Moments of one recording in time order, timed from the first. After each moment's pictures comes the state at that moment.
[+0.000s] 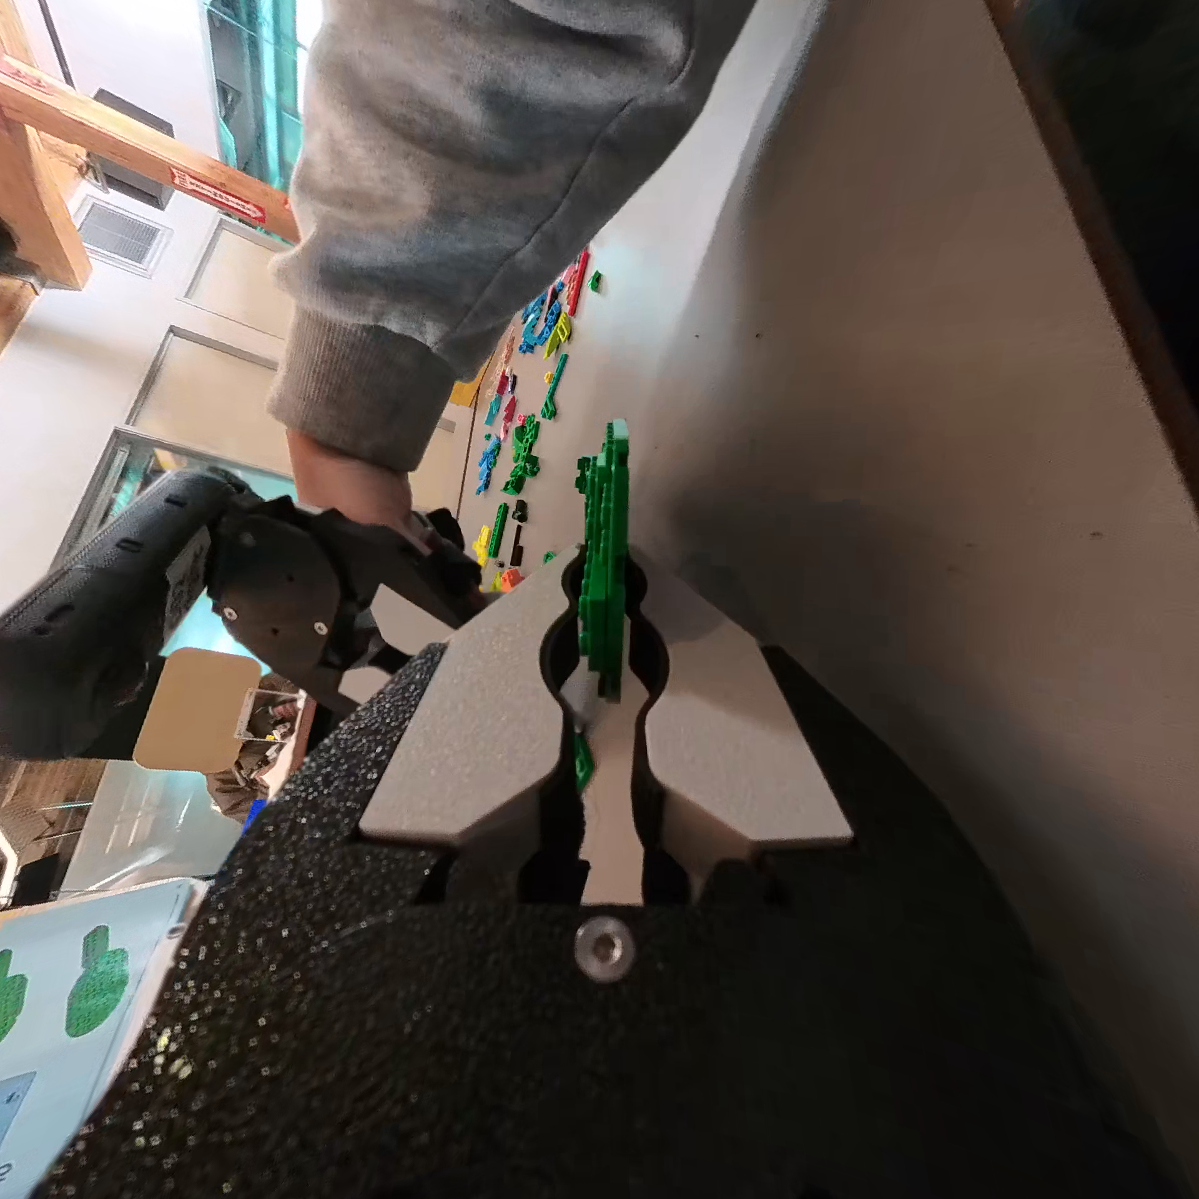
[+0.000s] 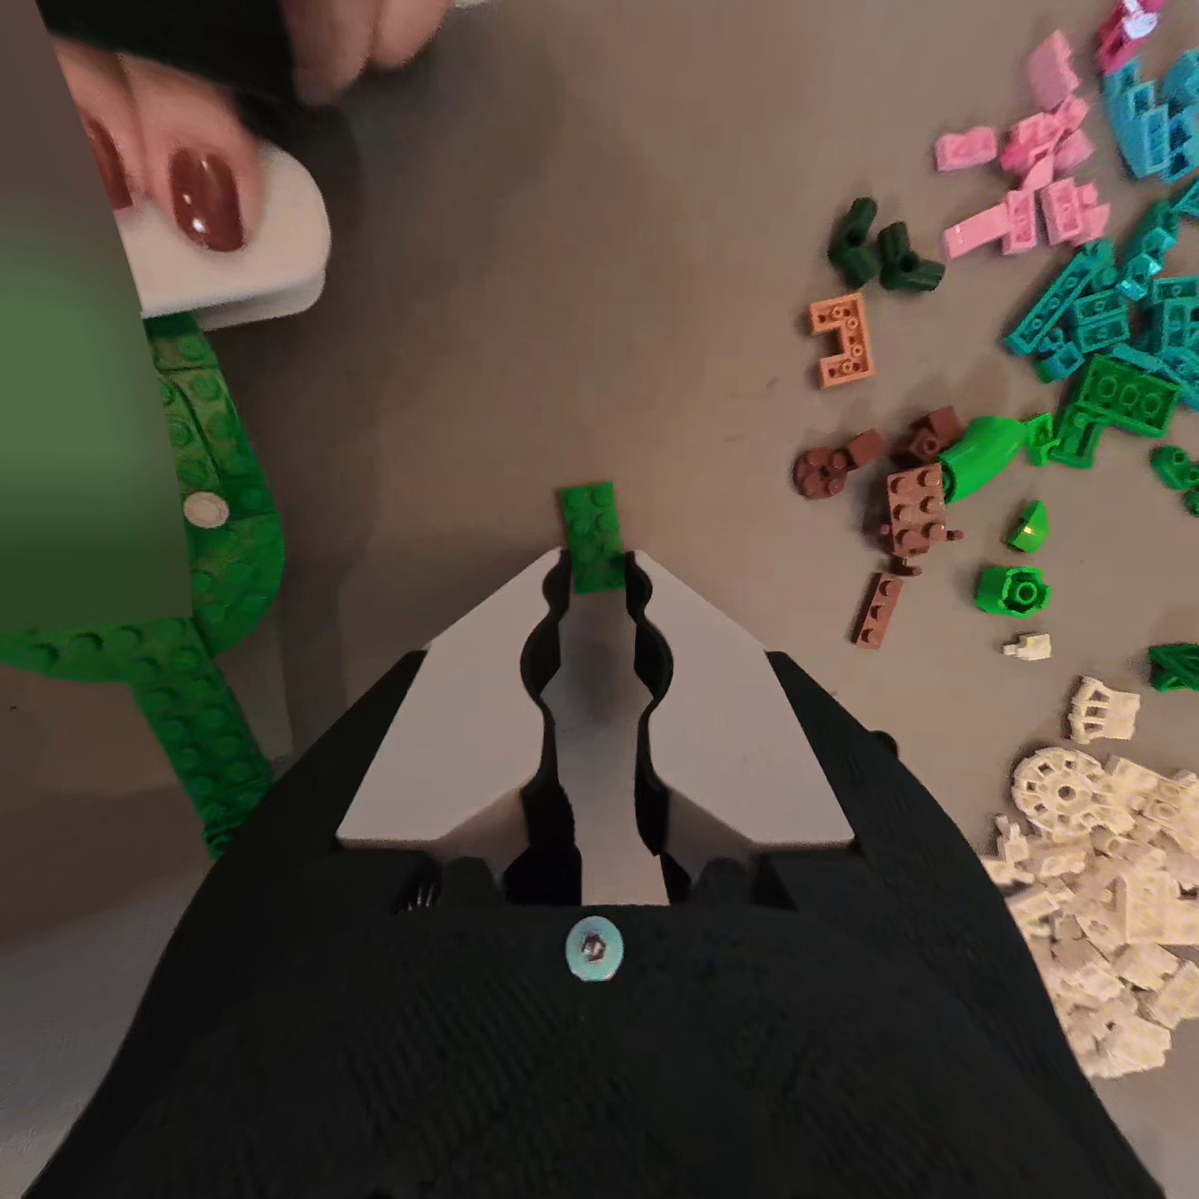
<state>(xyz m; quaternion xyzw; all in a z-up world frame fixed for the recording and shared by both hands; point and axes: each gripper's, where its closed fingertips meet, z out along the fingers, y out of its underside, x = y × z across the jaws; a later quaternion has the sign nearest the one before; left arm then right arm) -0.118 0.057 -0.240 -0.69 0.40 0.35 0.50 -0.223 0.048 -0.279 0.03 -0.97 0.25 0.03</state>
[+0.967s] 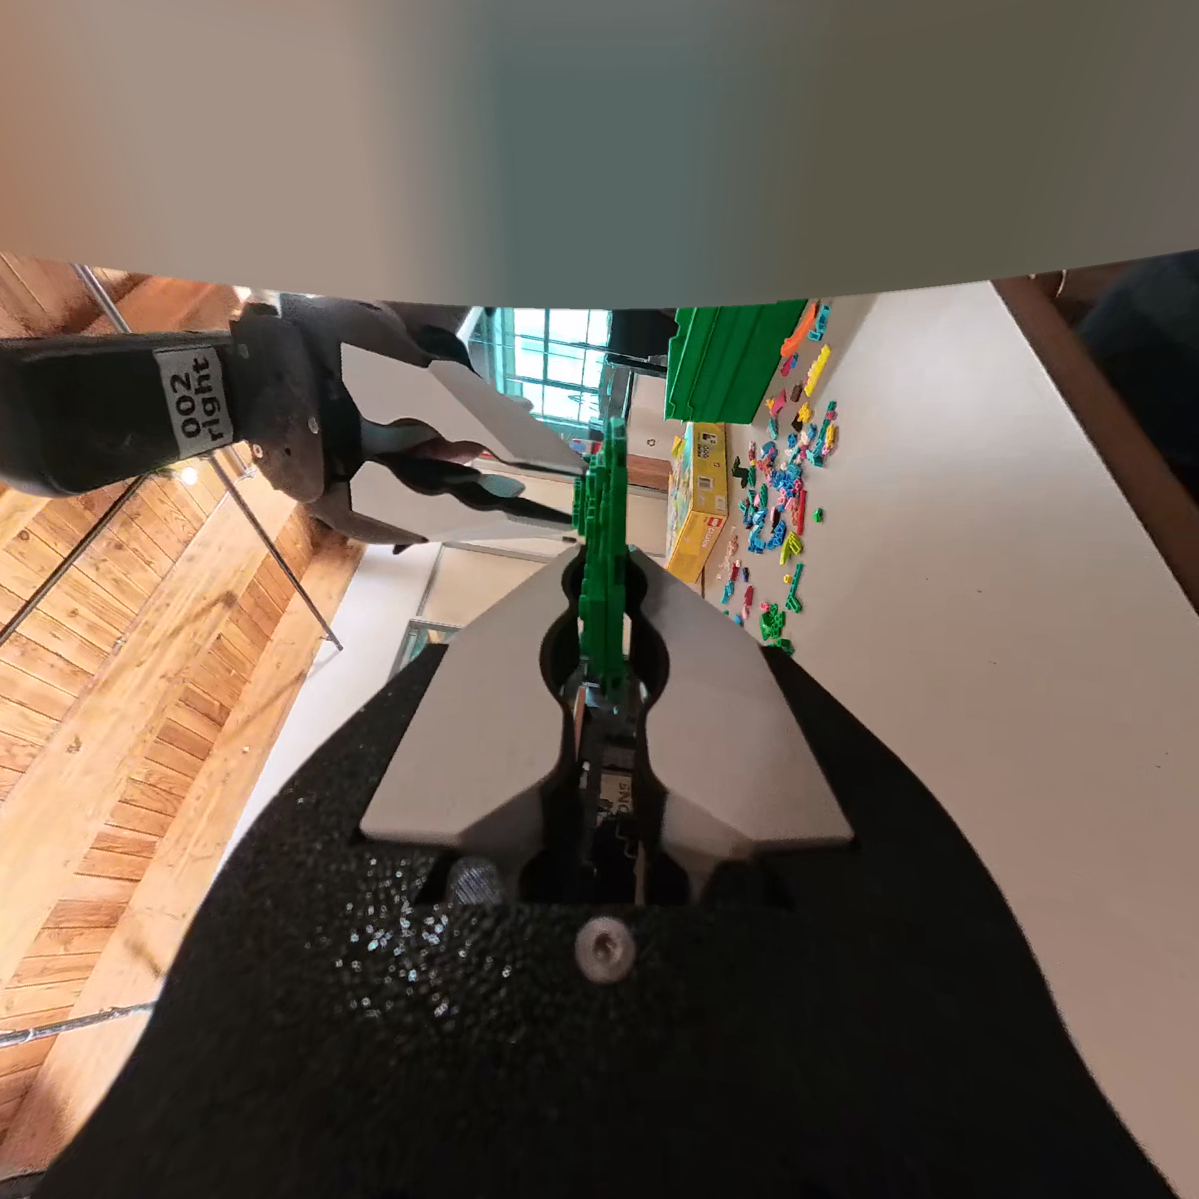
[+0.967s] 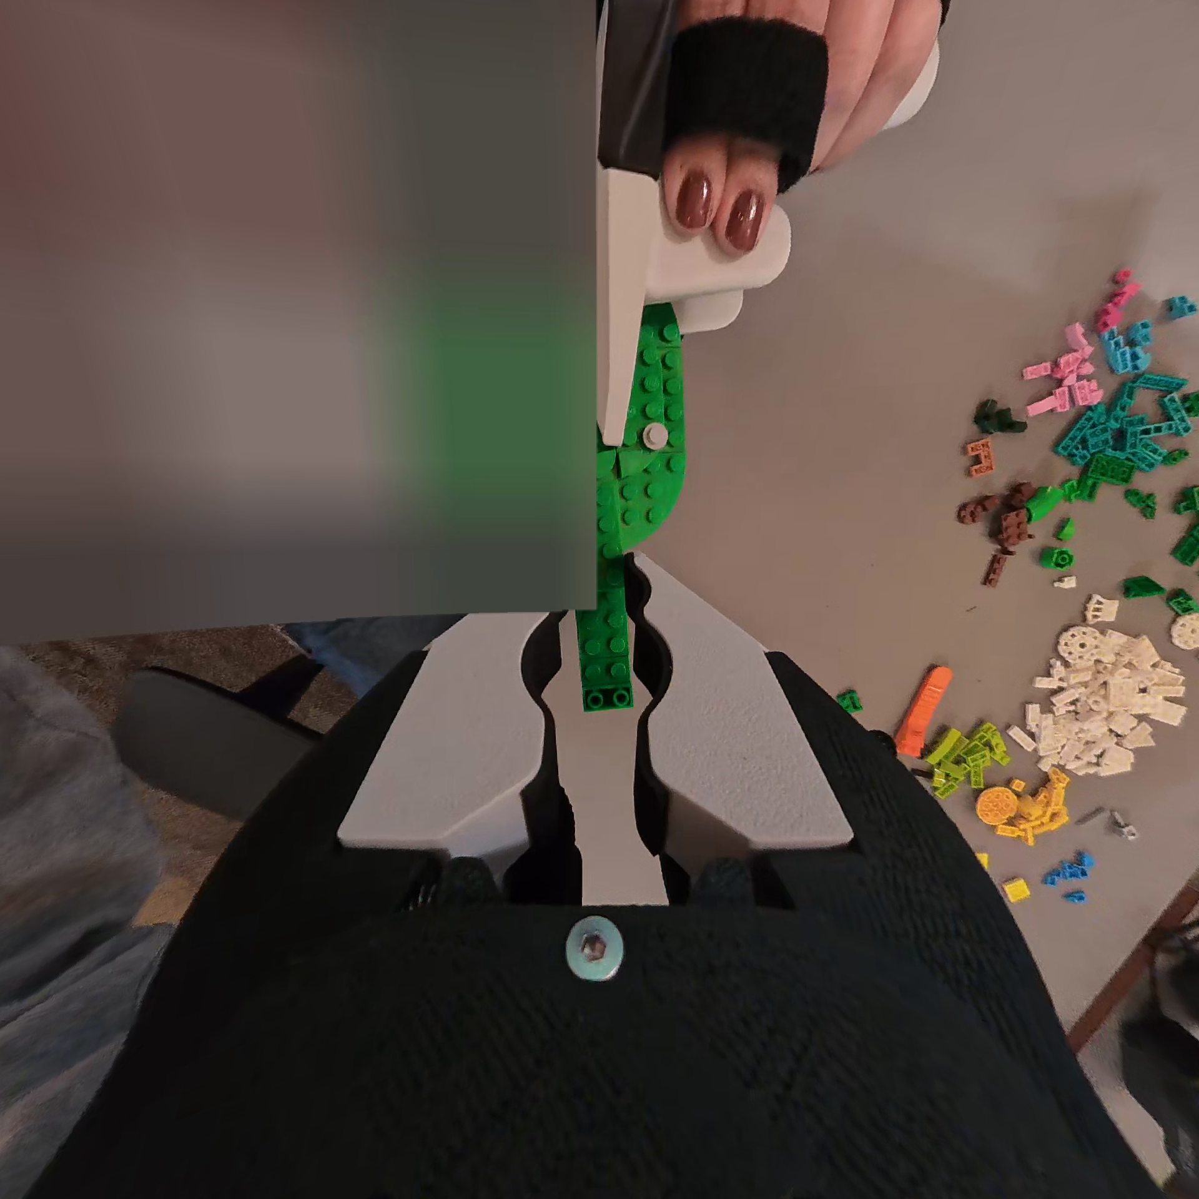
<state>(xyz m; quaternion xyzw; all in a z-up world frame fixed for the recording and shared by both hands) -0.019 0.006 -0.071 -0.50 0.47 0.45 0.57 -0.019 0.030 -0.067 -0.01 -0.98 0.21 0.01</state>
